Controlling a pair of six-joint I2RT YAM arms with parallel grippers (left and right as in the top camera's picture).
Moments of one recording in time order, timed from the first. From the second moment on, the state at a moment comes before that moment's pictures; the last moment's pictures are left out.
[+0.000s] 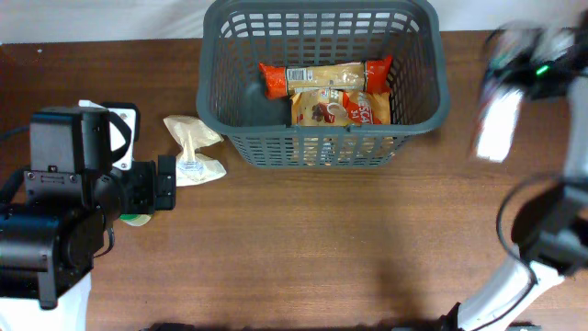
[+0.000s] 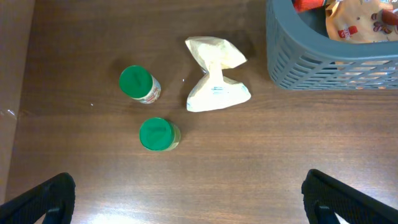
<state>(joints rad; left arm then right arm) -0.09 1.24 1.84 -1.55 -0.17 0.00 -0.42 2.05 2.13 -1.08 -0.41 0.05</state>
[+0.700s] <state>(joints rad) -0.09 1.24 1.84 -1.55 -0.17 0.00 0.30 1.87 2.48 -1.24 -0.44 -0.69</state>
